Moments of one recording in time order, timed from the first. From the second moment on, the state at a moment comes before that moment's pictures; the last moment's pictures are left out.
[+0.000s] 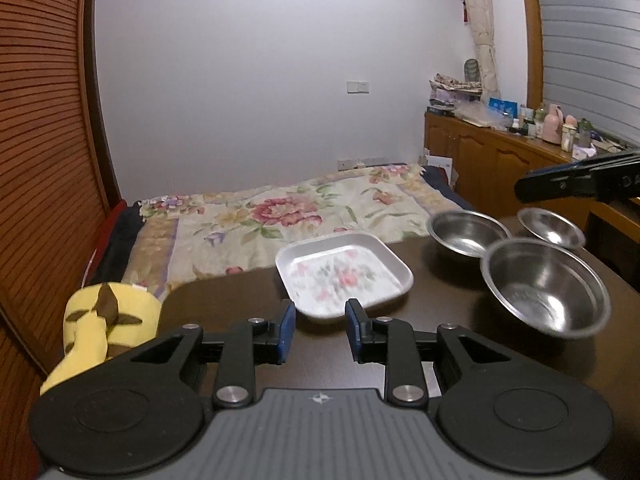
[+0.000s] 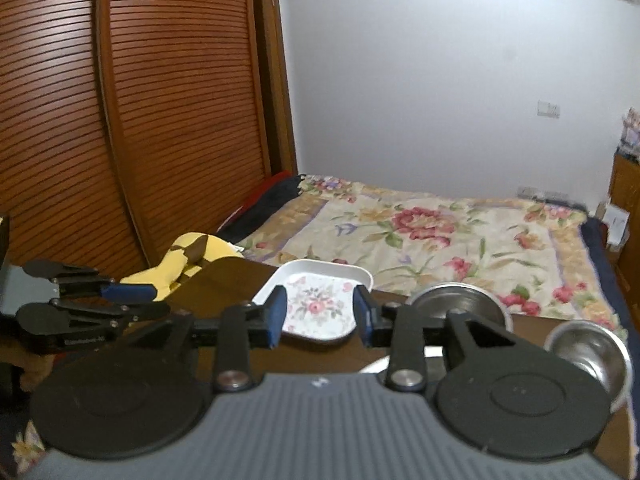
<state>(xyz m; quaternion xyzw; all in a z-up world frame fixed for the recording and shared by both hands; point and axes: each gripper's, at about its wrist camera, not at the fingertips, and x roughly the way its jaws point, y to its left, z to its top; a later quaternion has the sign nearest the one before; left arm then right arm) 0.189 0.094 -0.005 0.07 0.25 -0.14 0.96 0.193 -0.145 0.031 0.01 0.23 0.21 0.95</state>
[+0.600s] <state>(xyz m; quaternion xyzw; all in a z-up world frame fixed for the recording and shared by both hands) 0.300 0.096 -0.026 0.04 0.29 -0.14 0.94 0.305 -0.128 -0.010 0.02 0.36 0.21 0.91</state>
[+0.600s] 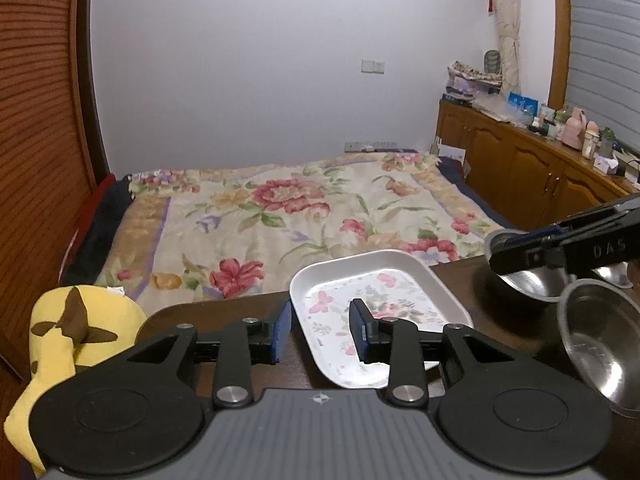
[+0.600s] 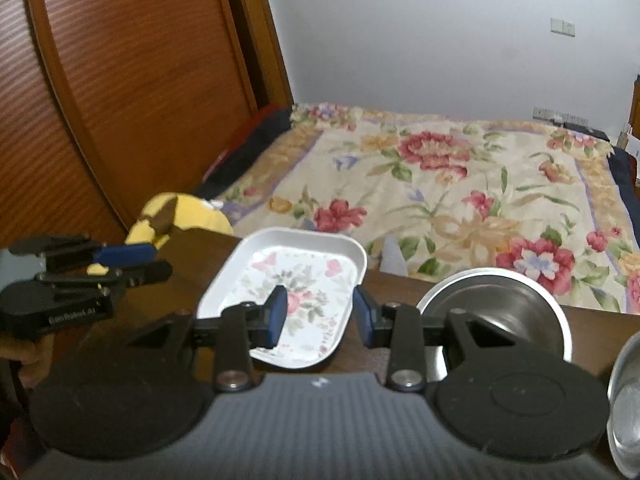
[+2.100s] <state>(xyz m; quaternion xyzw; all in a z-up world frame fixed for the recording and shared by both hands) 0.344 0.101 -0.082 -0.02 0.38 -0.16 0.91 0.356 -0.105 -0.060 -0.05 0.44 0.23 0.87</state>
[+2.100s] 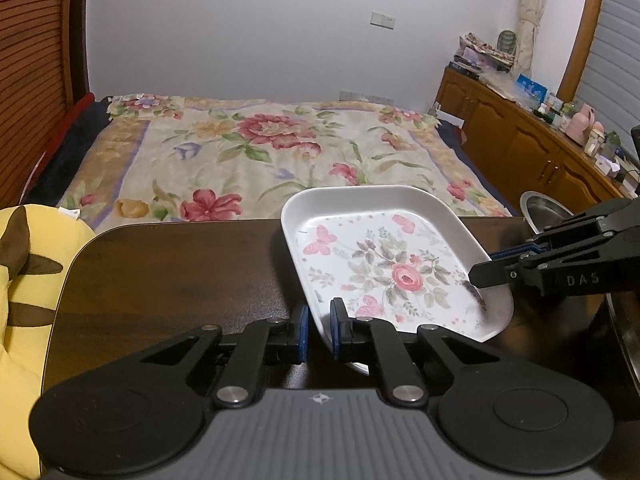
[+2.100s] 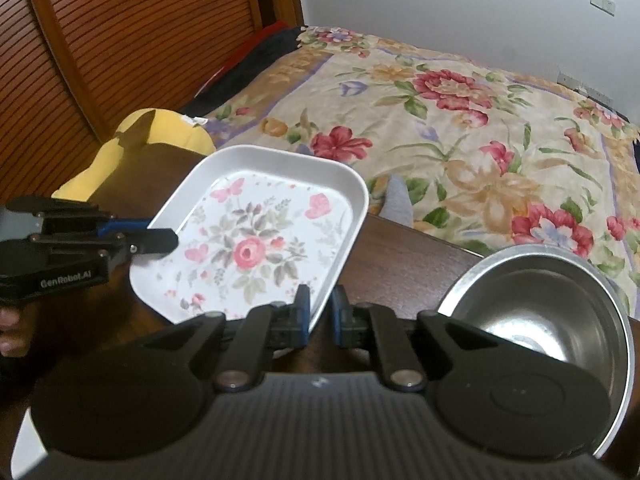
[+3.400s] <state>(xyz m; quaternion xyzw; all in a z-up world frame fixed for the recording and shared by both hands) 0.242 0.095 -0.007 0.00 0.30 -0.16 0.94 0.266 -0.128 0.000 -0.02 0.37 0.24 0.90</state>
